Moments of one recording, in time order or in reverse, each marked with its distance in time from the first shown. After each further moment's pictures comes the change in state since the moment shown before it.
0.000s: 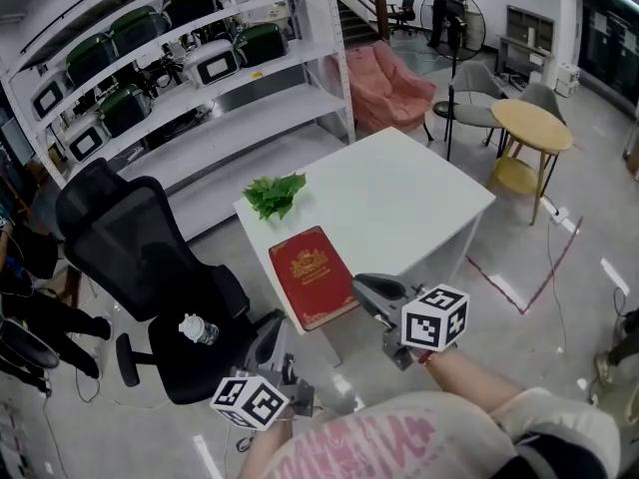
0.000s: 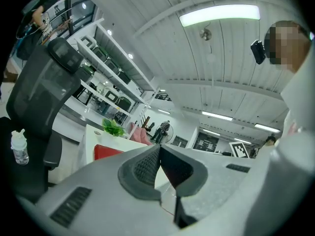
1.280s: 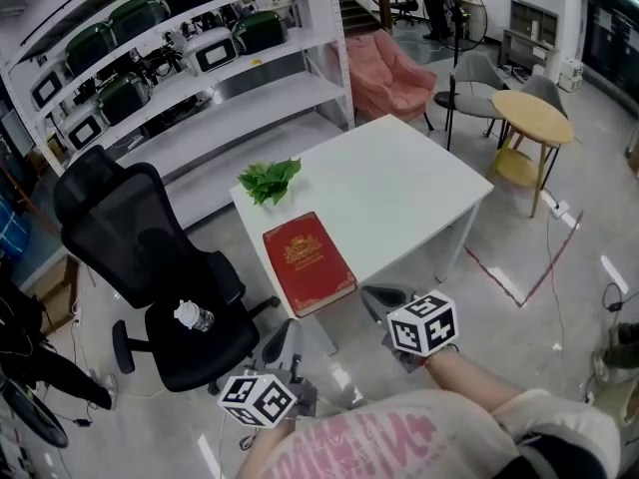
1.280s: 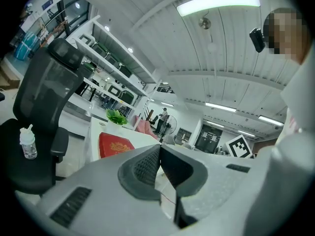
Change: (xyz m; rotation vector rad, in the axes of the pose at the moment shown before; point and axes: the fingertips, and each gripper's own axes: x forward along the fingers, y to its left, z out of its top) left arm -0.009 -0.009 -0.046 0.036 0.087 0.049; right arm -0.029 -0.037 -0.071 -0.115 0.257 -0.200
